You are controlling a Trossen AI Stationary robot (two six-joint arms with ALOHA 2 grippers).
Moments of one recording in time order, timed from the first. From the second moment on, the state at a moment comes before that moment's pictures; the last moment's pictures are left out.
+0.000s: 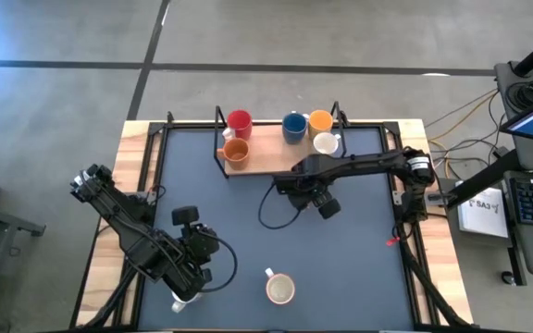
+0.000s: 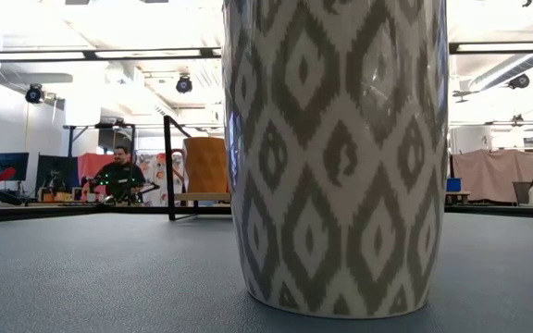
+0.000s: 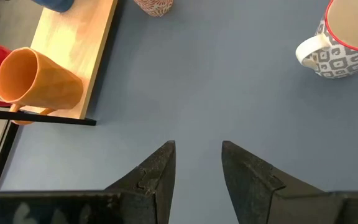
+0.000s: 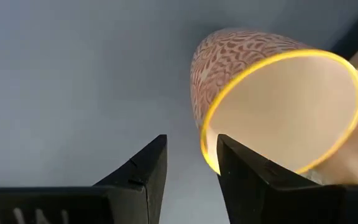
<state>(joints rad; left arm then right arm) -0.72 1.63 1.67 -1.46 -0.61 -0.89 -0.04 1.90 1.62 -1.38 0.13 -0.58</state>
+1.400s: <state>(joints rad) -0.72 1.63 1.67 -1.47 -0.61 -0.90 -0.29 1.90 1.75 -1.11 -0.10 0.50</state>
